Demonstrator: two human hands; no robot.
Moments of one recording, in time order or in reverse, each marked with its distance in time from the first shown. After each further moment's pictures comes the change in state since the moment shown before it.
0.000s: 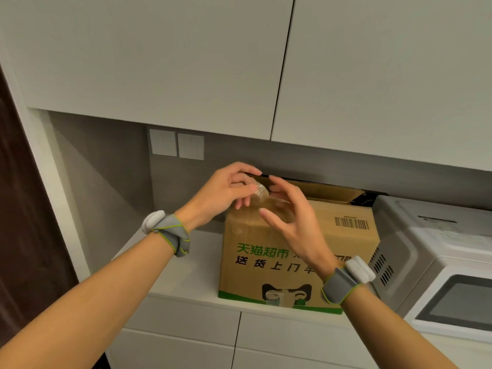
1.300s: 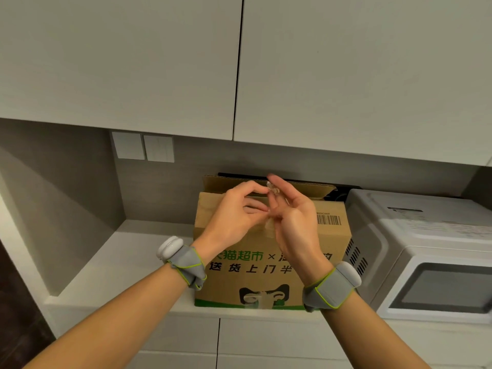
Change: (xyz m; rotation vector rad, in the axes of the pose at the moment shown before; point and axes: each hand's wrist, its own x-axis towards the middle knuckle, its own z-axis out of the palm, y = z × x) left_hand 0.008 -0.006 0.090 0.072 0.043 0.060; right_hand 0.001 -0.007 -0.020 0.788 0.383 0.378
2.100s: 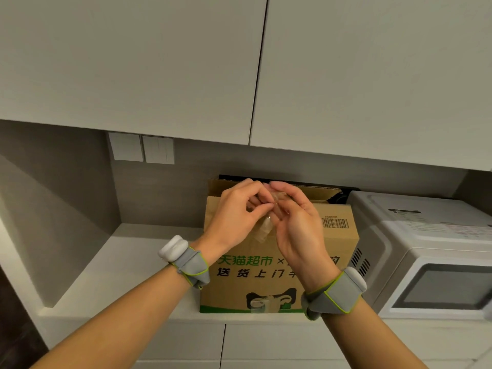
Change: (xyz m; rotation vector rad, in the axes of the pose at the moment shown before) left_hand 0.005 -0.007 -0.022 0.243 0.096 0.270; right_hand -0.003 0.000 0.026 0.202 0.078 0.081
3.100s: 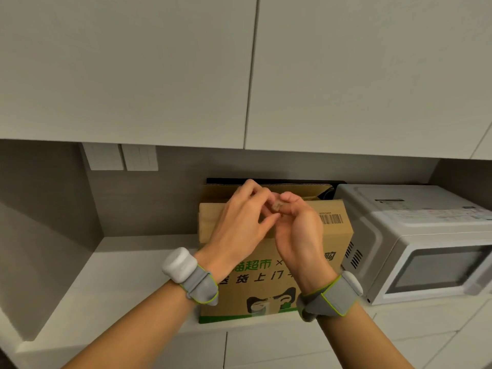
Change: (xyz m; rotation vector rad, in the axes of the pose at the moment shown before) left_hand -0.001 0.005 0.006 0.240 -0.097 0.106; right_hand 0.000 0.002 0.008 0.184 0.147 -0.002
